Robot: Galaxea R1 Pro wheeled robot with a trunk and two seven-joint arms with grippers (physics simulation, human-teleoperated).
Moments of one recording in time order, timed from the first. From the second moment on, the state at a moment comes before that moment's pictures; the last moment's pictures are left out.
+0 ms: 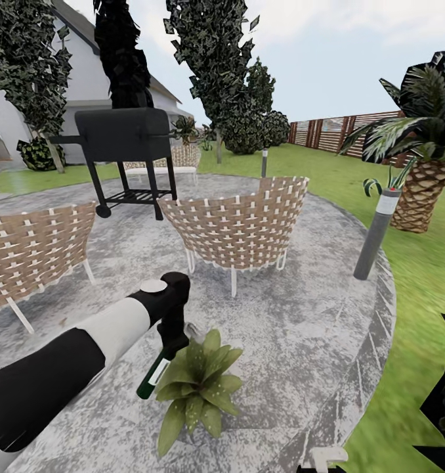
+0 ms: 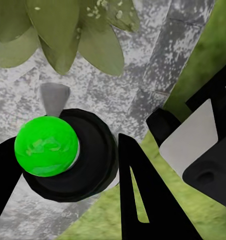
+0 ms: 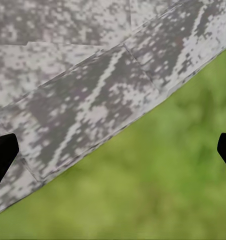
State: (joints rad) left arm -1.23 -0.12 -0.87 -0.30 -0.83 1.01 -1.56; right arm -0.41 0.04 -0.15 -0.11 0.23 -0.17 -0.26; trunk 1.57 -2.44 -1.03
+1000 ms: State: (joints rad) left arm -1.22 -0.13 -0.87 -0.30 -0.82 1.00 -1.56; right arm -0.41 0.04 -0.15 -0.11 0.23 -0.17 -0.27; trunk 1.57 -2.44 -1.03
